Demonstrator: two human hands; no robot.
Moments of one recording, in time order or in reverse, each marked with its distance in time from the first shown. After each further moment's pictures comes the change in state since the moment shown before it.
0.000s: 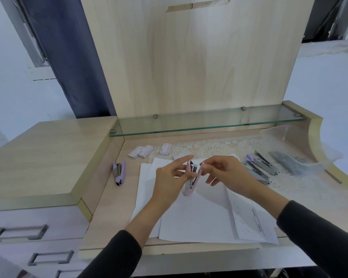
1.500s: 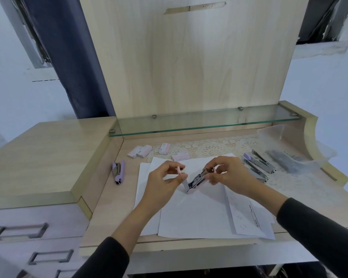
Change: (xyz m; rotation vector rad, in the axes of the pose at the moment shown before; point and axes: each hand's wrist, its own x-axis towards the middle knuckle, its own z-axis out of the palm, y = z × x) left_hand -0.012 -0.010 -0.017 -0.042 -0.039 0.062; right_hand -0.008 0.007 -0.010 -0.166 0.033 -0.046
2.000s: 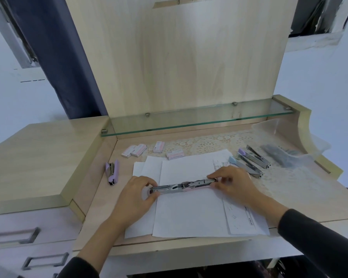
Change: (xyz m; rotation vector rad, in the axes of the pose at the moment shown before) left_hand -0.017 -0.041 -0.047 0.672 -0.061 0.139; right_hand -0.018 0.039 0.005 -0.274 0.092 -0.003
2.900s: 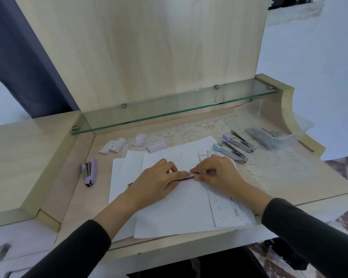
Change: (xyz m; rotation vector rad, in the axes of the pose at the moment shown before) left_hand 0.052 0.045 0.043 0.272 -0.273 0.636; right_hand 0.002 0.016 0.009 0.073 0.064 -0.077
